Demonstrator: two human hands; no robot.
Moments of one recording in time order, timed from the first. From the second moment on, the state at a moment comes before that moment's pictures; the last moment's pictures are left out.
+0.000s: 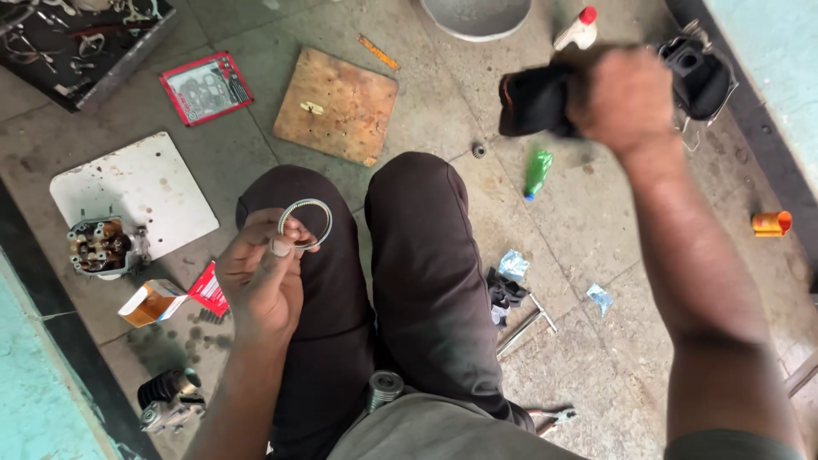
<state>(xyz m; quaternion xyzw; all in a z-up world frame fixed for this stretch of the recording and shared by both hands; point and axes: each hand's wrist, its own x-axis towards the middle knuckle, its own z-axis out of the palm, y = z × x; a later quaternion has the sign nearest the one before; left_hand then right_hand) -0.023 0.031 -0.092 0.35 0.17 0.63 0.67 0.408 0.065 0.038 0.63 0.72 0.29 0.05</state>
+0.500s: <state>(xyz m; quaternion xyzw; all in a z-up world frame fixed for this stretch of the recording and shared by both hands) -0.026 0.034 -0.084 0.36 0.20 0.62 0.67 0.394 0.100 0.088 0.64 0.71 -0.09 -0.28</state>
